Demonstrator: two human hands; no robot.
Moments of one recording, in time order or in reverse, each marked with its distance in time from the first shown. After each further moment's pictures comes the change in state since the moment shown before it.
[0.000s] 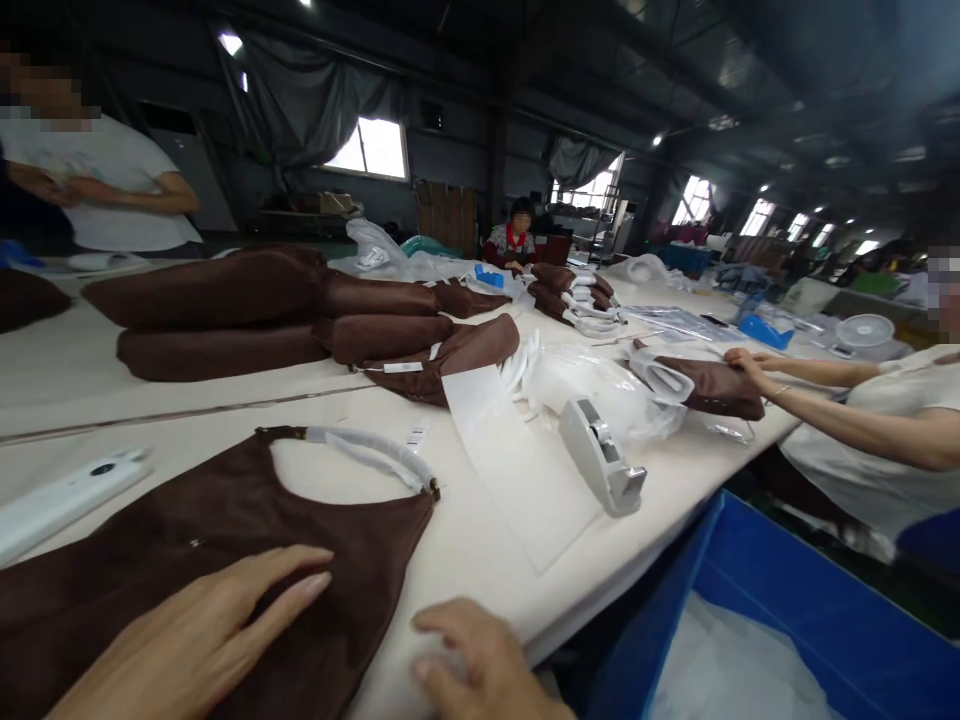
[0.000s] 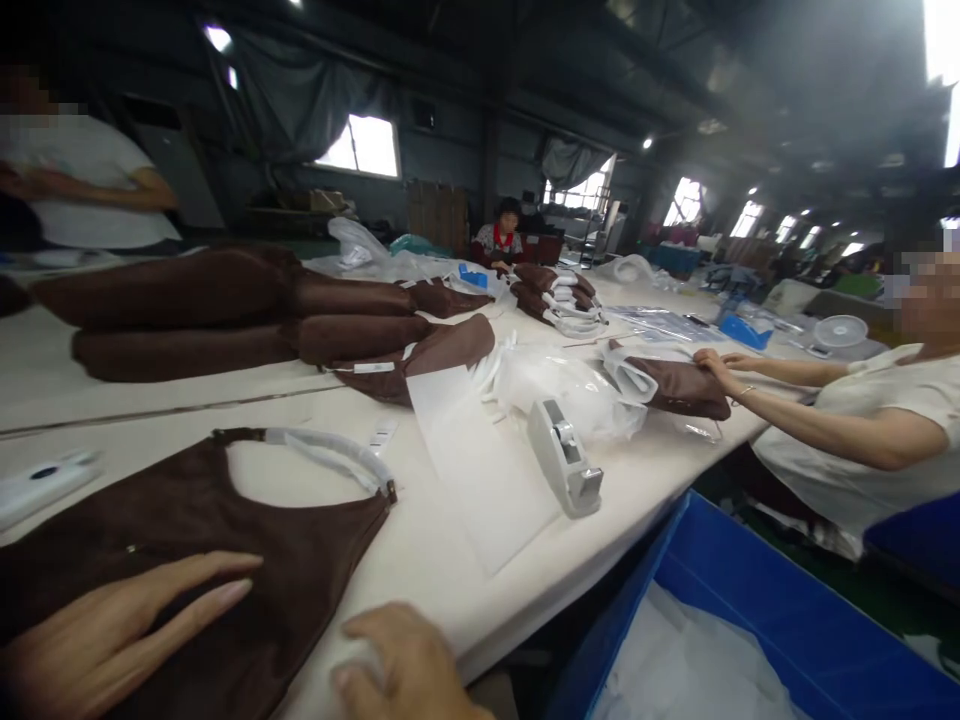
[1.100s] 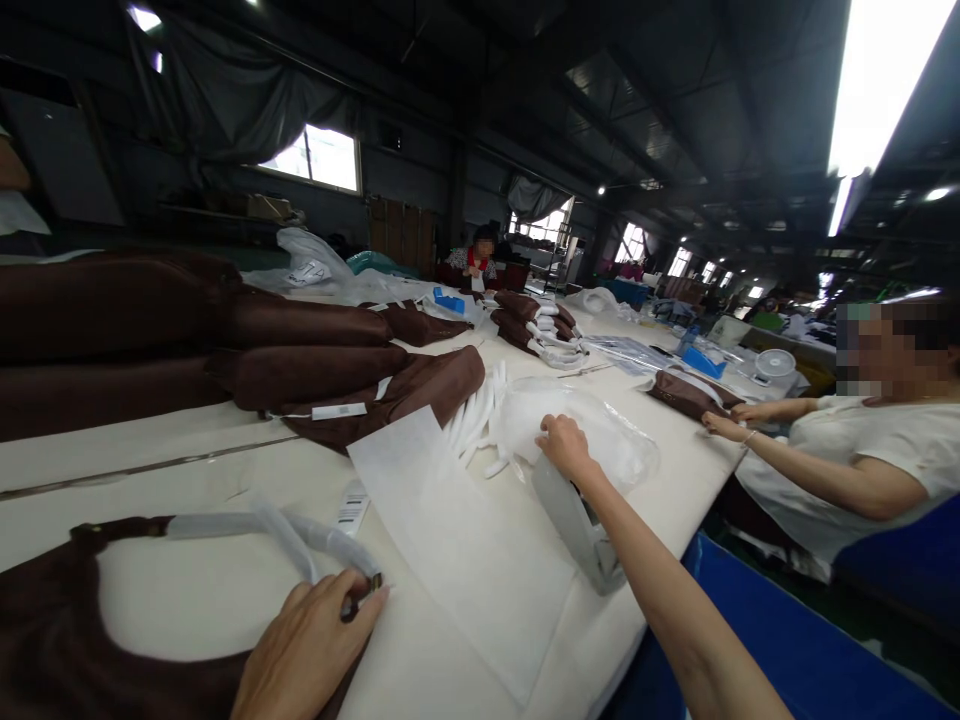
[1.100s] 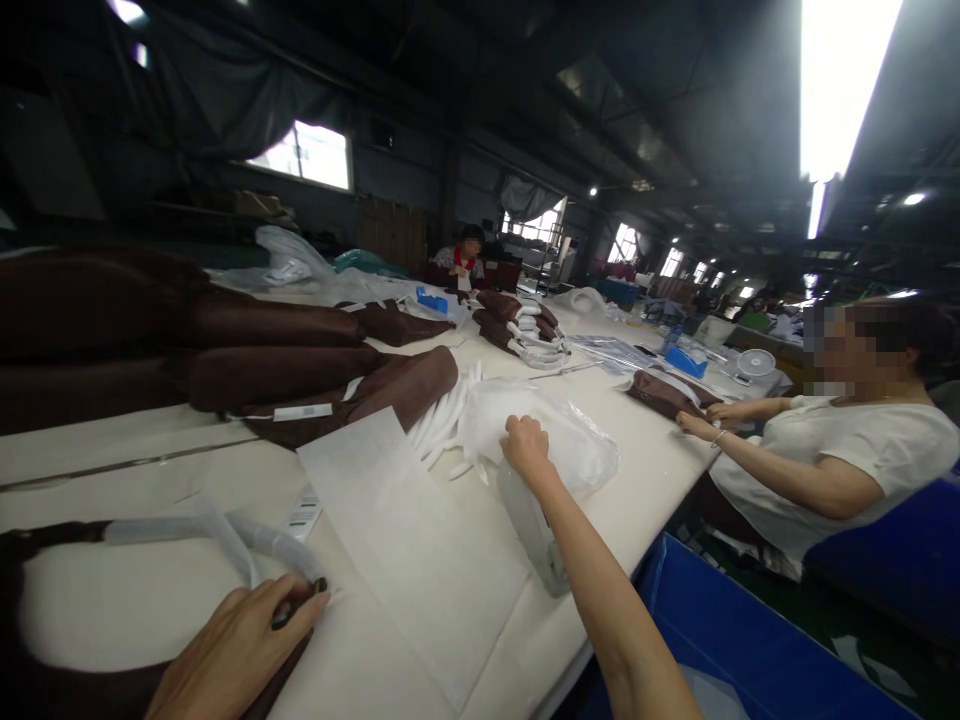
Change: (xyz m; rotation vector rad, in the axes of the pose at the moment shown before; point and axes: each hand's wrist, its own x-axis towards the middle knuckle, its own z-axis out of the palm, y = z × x) left_hand 0.115 0.073 0.090 -0.033 -0.217 -0.090; right_hand 0.227 0.028 -0.255 -1.025 0.410 0.359
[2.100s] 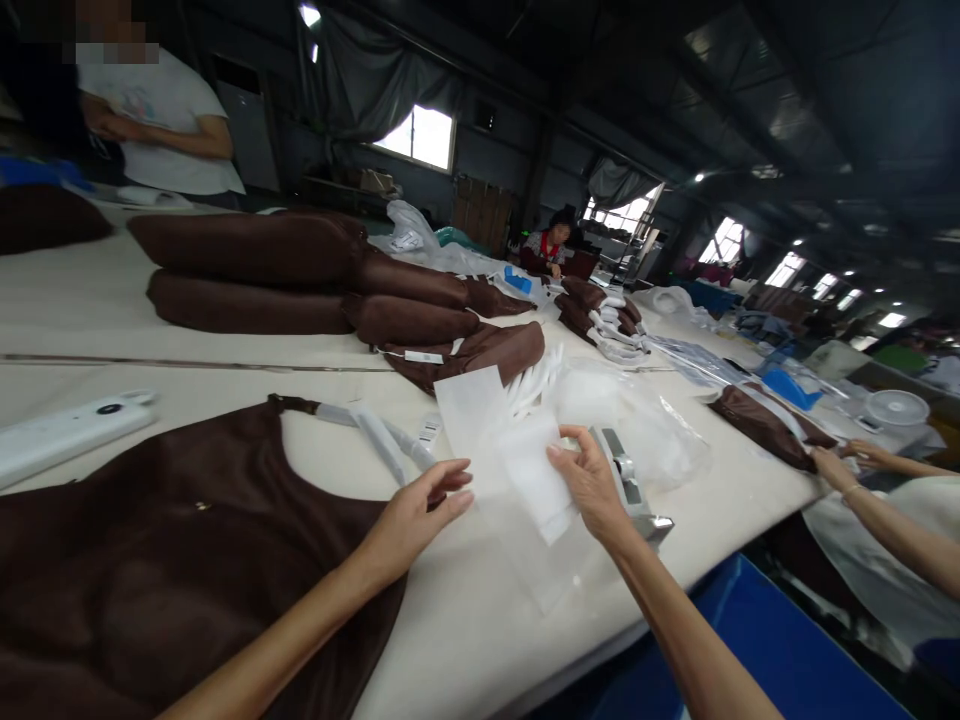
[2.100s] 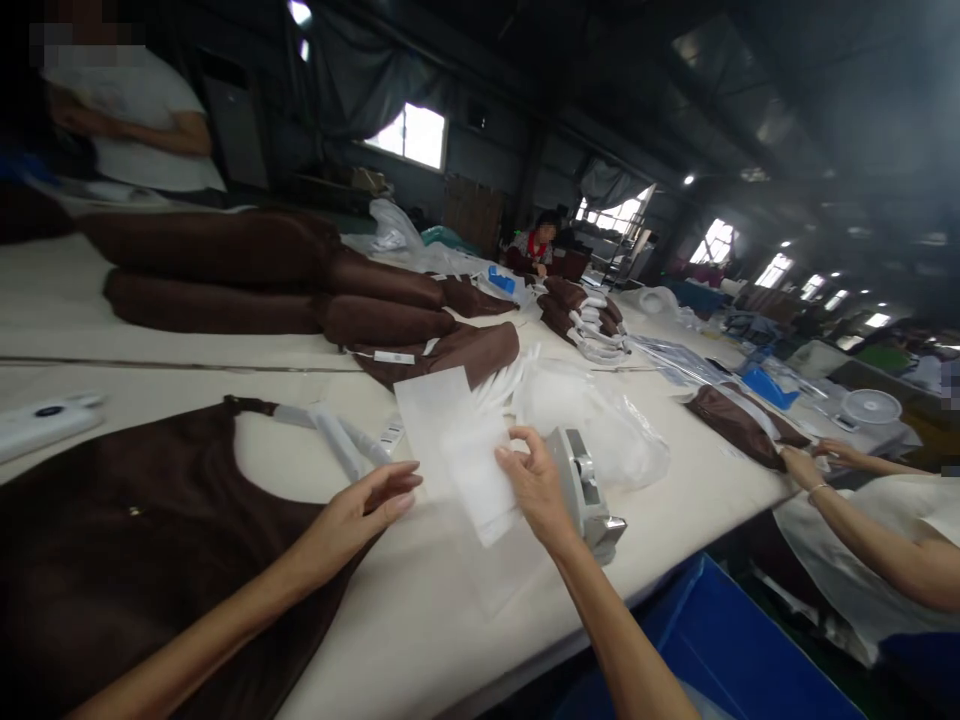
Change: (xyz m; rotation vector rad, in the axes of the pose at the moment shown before) left_hand -0.036 0.030 -0.013 -0.894 0.049 0.176; right_hand -0.132 -0.052 -0.011 1.334 -0.306 -0.062
